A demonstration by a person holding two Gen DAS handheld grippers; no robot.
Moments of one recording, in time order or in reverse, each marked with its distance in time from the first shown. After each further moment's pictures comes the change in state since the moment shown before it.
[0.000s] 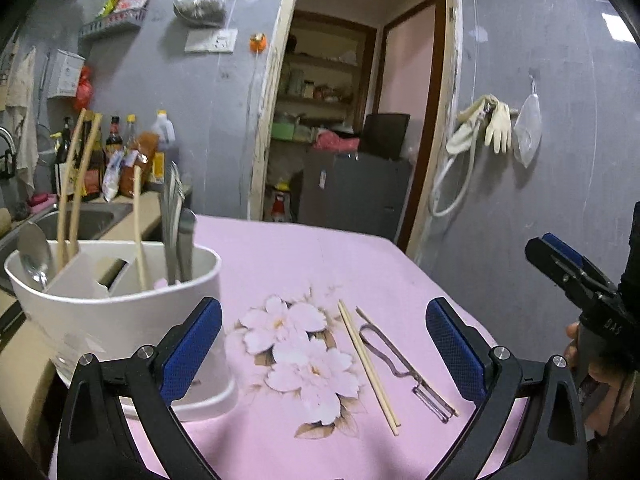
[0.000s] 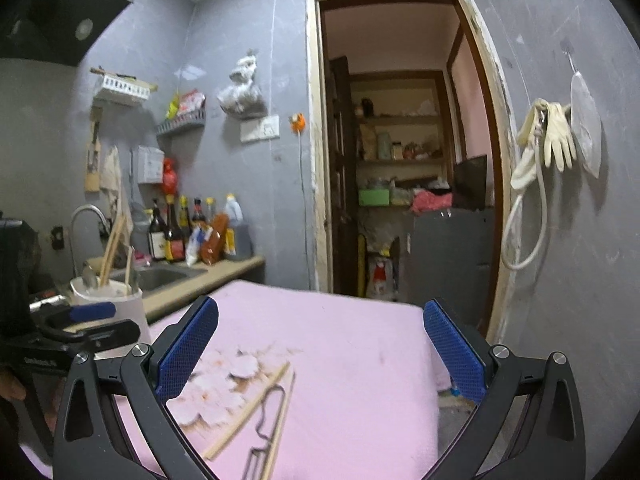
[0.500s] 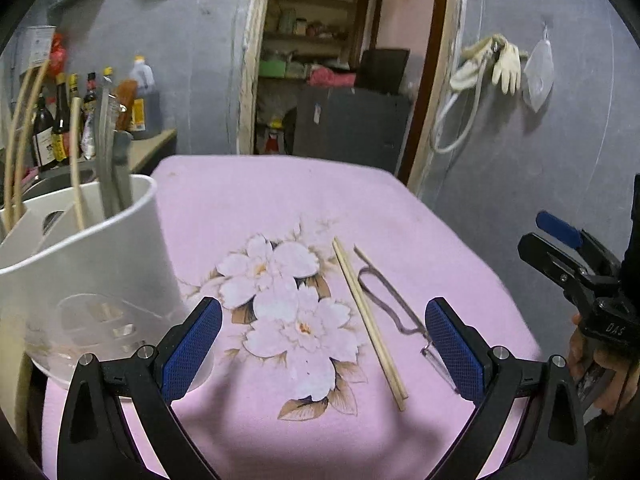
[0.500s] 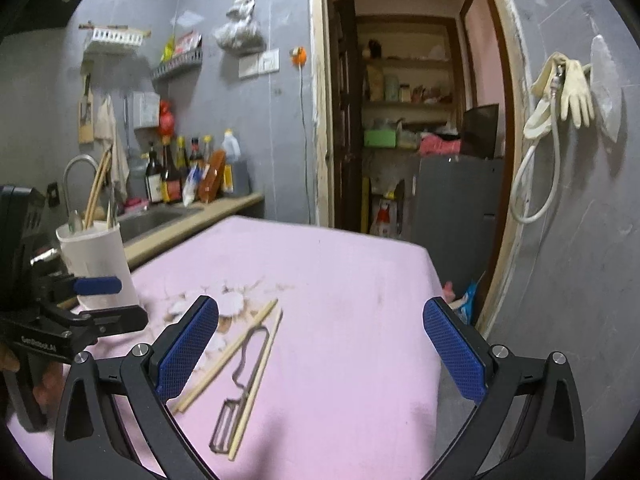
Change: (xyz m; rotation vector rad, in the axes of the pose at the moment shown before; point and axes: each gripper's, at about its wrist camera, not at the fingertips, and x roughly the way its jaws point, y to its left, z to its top) left arm 0.052 -0.007 -0.012 0.034 0.254 -0.002; right arm 0.030 -0.014 -0.025 -0.018 0.230 0.045
